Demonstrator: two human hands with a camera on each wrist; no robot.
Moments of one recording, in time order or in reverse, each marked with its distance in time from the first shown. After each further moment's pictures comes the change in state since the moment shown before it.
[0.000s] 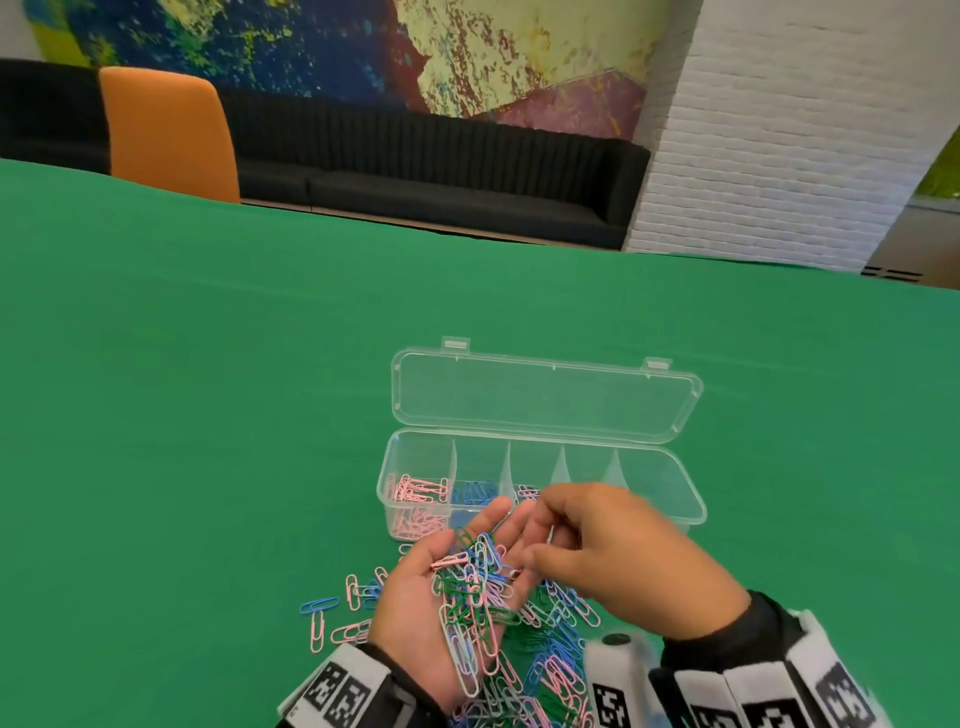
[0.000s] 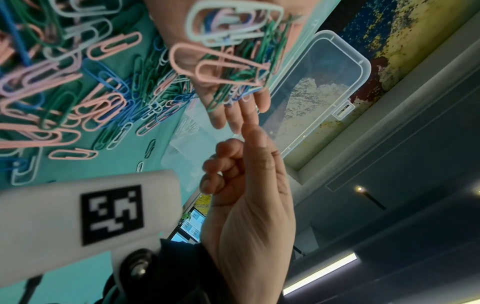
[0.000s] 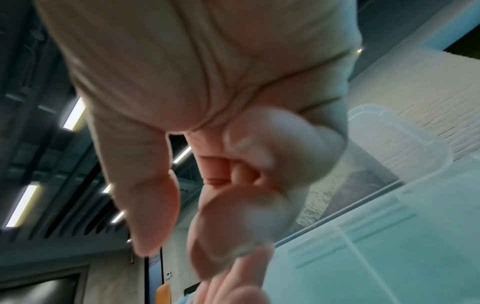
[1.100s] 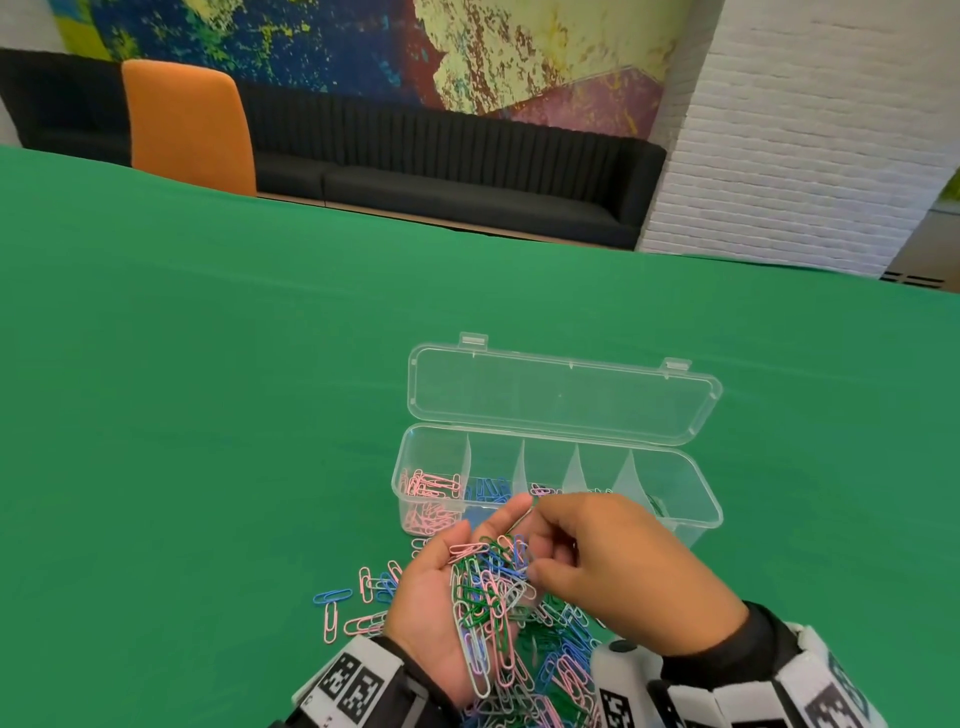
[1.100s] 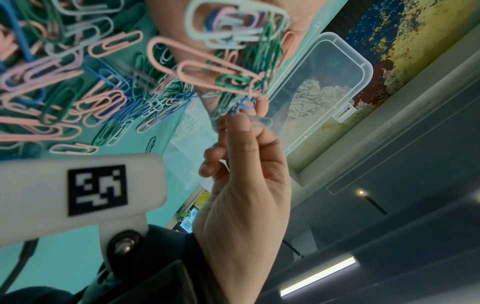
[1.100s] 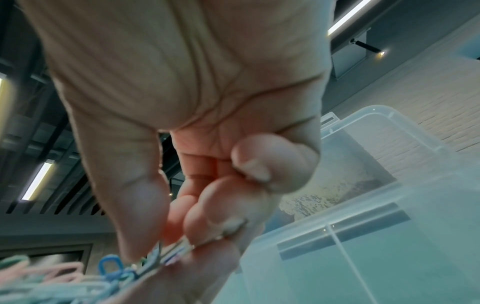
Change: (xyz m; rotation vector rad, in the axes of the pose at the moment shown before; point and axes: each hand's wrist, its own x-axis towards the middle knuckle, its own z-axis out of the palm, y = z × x) left_hand 0.000 -0.002 0.000 0.049 -0.084 0.006; right_hand 0.001 -0.005 0.008 -0.172 -0.004 -0.153
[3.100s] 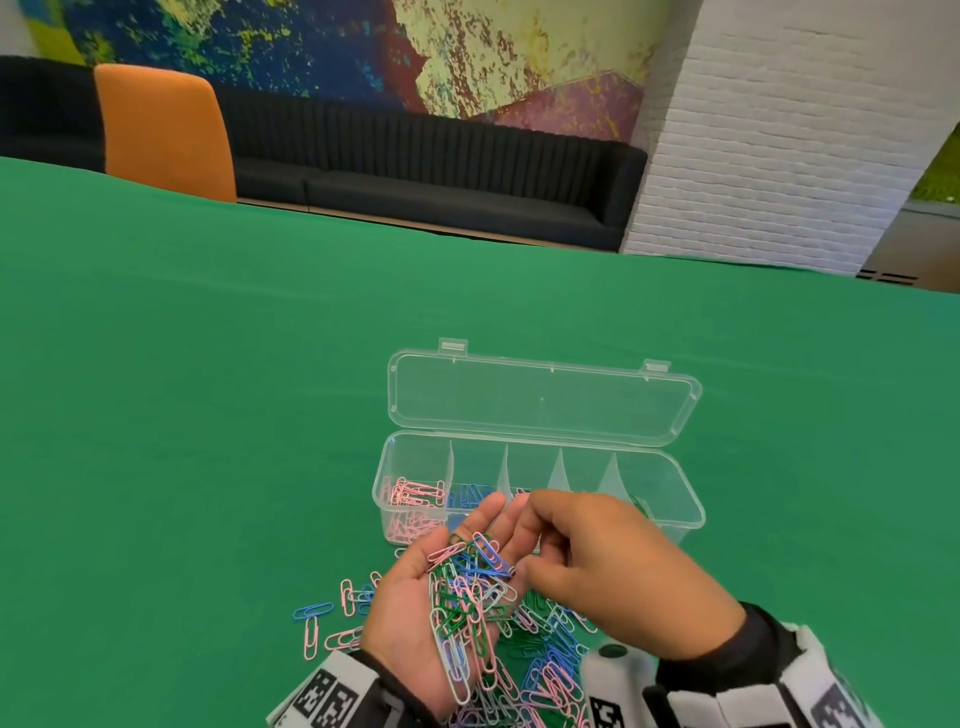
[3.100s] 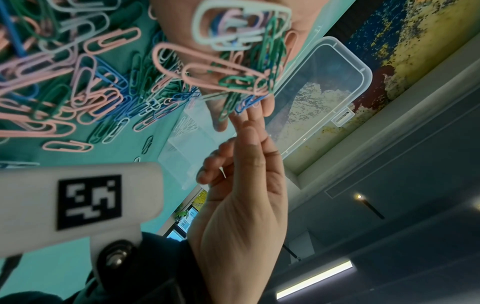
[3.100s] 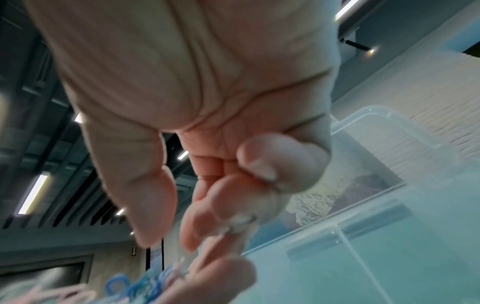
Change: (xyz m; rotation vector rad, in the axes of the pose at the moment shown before) left_hand 0.009 0.005 -0.015 -0.057 -0.023 0.033; right_hand -0.002 0.002 -0.005 0.090 0.043 0.055
